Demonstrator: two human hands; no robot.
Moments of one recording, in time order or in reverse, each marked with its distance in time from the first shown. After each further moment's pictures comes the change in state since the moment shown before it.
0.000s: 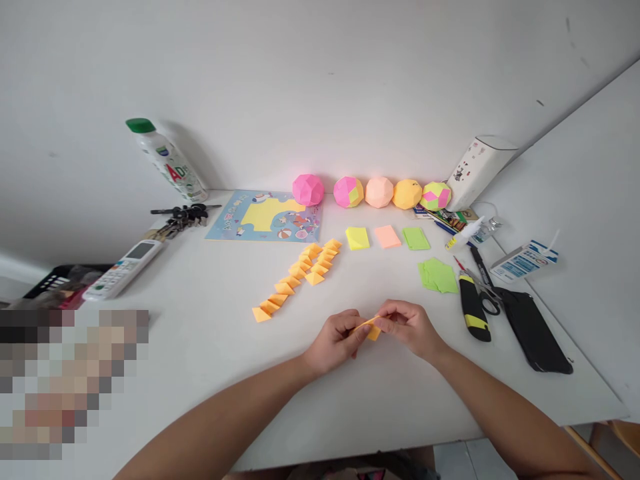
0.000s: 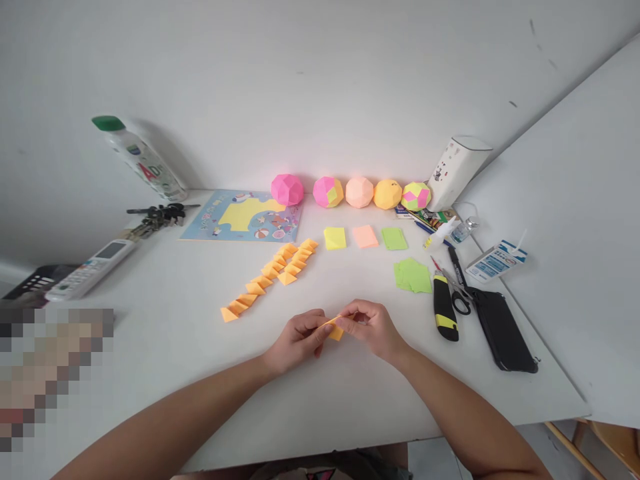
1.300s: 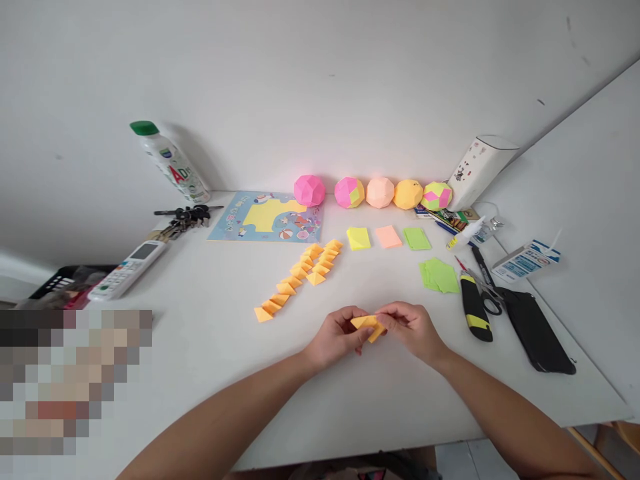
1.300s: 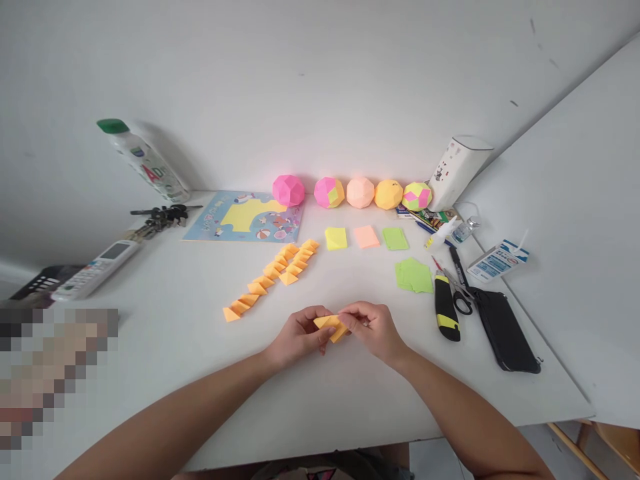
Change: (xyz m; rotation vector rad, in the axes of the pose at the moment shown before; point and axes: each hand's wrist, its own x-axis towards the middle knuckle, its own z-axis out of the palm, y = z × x) left_hand 0.006 -0.004 0.001 -0.365 0.000 -0.147; right_hand -0.003 0.001 0.004 -0.110 0.033 -0.067
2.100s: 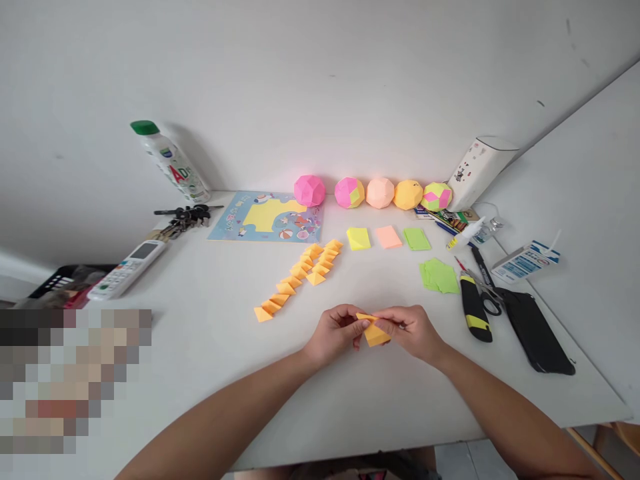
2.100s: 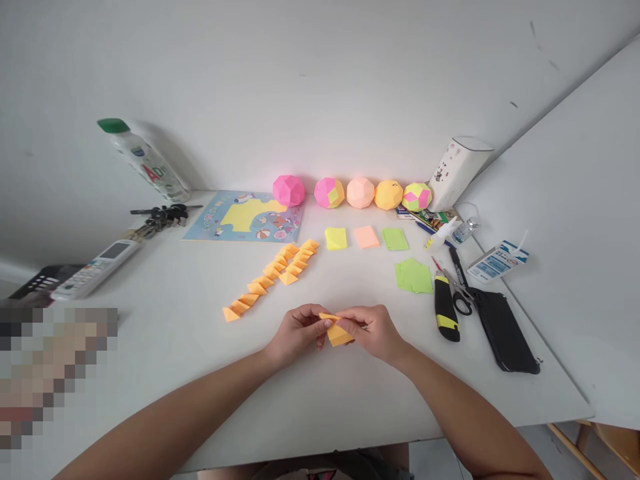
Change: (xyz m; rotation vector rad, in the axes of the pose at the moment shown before) left_hand 0.005 -0.006 -0.001 -0.123 0.083 0.047; right_hand -0.001 0.006 -0.004 -0.021 -0.074 -0.004
